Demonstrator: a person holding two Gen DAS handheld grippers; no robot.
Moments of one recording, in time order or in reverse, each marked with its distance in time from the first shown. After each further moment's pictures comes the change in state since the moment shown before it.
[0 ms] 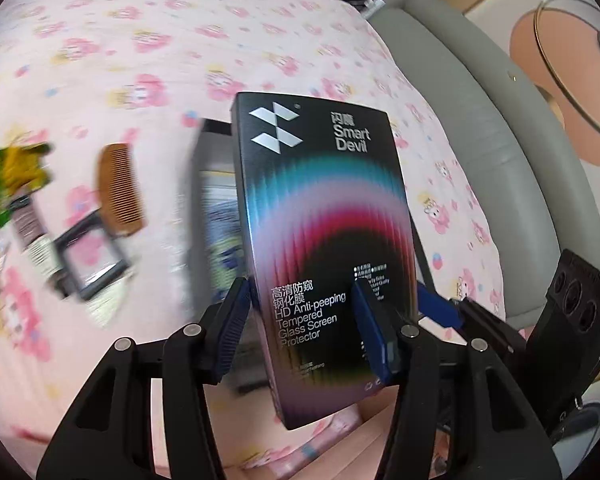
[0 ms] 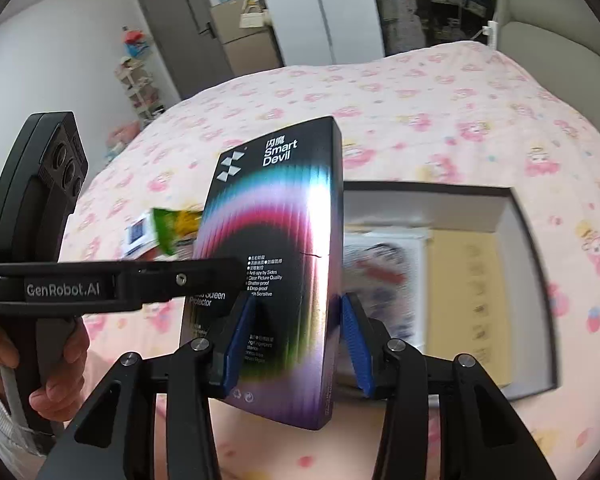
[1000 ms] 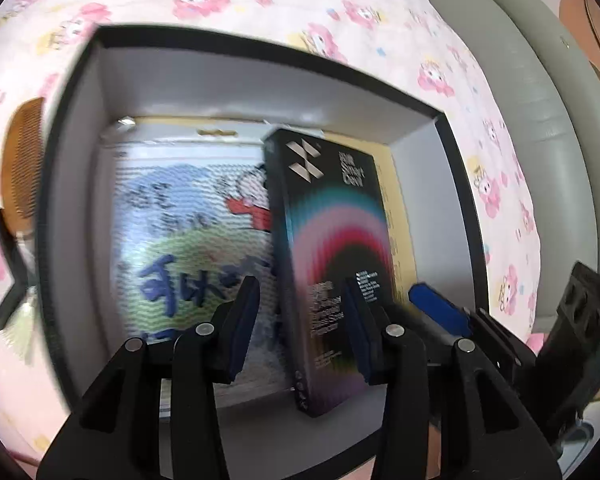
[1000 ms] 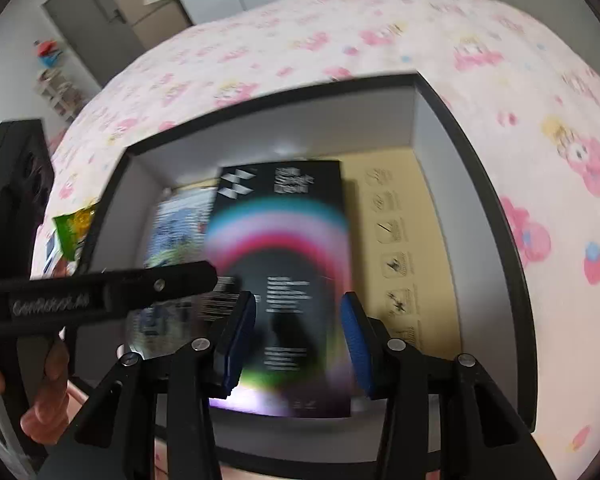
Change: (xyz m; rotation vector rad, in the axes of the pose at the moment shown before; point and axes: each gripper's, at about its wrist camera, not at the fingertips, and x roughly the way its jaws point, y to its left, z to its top) left arm 0.120 -0.007 0.015 -0.058 0.184 0.090; right arm 0.065 -0.092 -0.023 0.166 0.177 -0.088
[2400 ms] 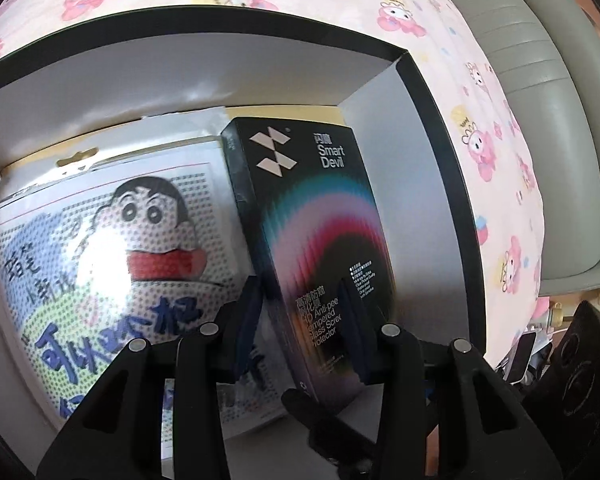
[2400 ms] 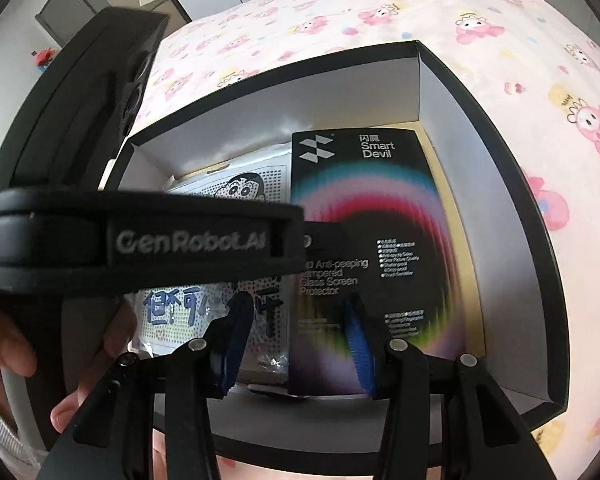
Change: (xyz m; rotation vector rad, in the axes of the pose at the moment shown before) left arm 0.073 -0.058 0.033 0.135 0.178 -0.051; right arm -0.001 -0.035 -0.016 0.085 0.047 0.012
